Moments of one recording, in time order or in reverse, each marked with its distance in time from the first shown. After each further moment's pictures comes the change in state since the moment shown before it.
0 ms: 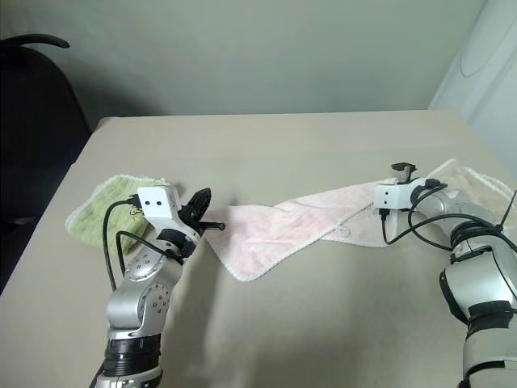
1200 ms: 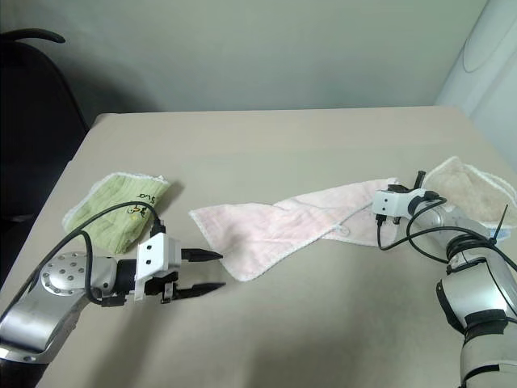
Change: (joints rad) left arm 0.187 0.735 -0.178 -0.131 -0.006 -0.193 -0.992; right arm 0.111 0.009 -0.067 -0.031 0.105 -0.026 -0.074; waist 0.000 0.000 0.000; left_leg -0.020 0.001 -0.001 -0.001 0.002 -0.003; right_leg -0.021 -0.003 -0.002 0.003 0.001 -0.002
